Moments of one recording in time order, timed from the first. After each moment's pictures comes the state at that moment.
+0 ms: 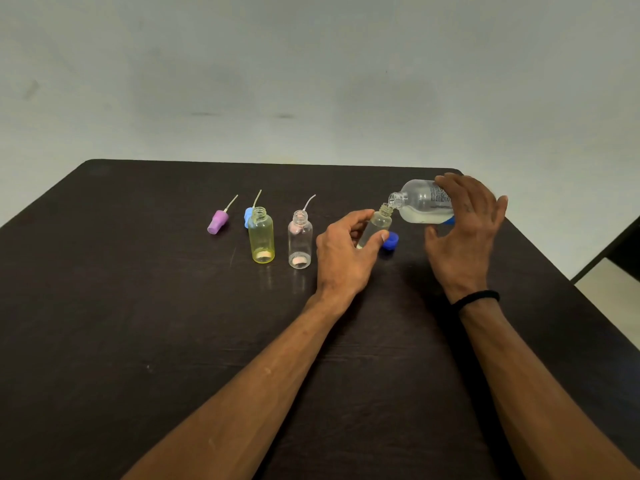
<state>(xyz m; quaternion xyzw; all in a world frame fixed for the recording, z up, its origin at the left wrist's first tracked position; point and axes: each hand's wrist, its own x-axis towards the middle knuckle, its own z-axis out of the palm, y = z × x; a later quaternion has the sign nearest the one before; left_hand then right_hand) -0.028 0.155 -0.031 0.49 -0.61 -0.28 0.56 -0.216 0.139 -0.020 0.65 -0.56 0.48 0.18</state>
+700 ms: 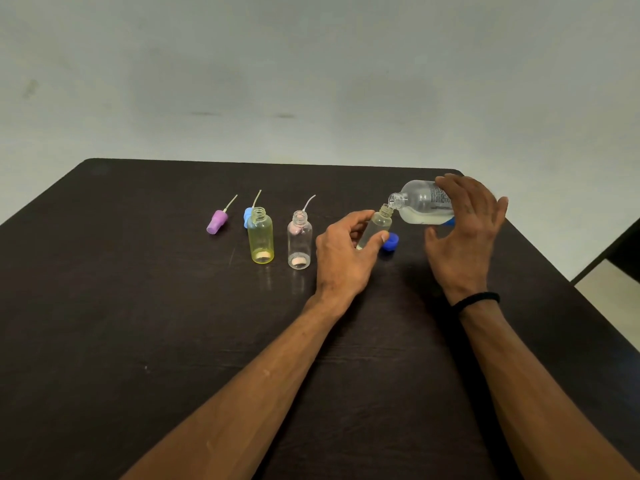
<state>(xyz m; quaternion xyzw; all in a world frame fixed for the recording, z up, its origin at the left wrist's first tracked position) -0.028 0.154 -0.032 0.49 -0.60 -0.28 0.57 -0.214 0.141 -0.019 0.65 -0.56 0.48 0.17</state>
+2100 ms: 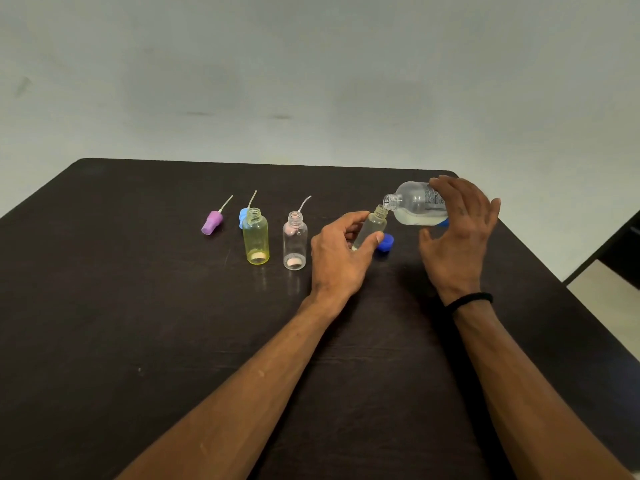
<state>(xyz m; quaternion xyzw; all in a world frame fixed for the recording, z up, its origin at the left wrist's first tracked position) -0.028 0.154 -0.032 0.48 -0.60 -0.28 0.57 -0.214 0.140 -0.019 0.65 -0.56 0.48 0.18</state>
